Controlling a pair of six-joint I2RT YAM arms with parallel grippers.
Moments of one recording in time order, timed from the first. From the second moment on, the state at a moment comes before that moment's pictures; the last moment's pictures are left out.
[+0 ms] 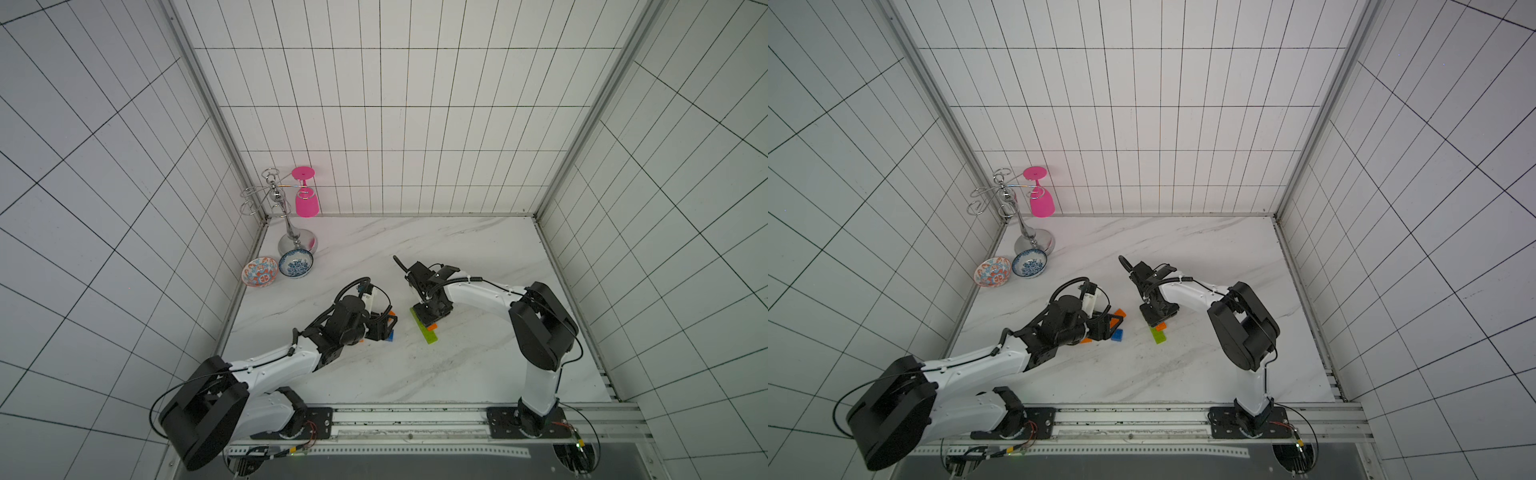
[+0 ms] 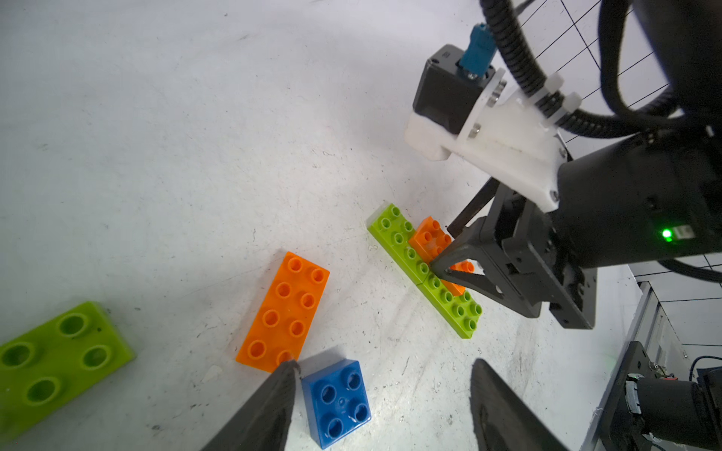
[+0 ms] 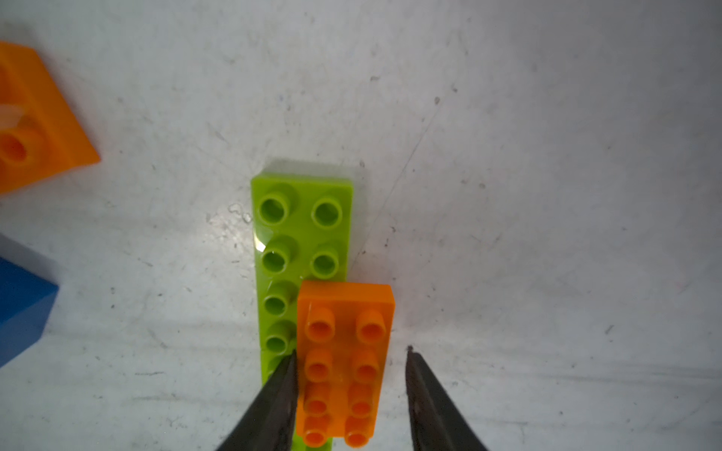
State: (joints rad) left arm -0.69 1.20 0.46 0.14 0.17 -0.55; right arm 0.74 1.88 1.30 -0.88 0.07 0.20
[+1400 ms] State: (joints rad) left arm -0.25 0.91 0.27 0.08 0.33 -0.65; right arm 0.95 2.20 1.82 -0.99 -0.08 0.11
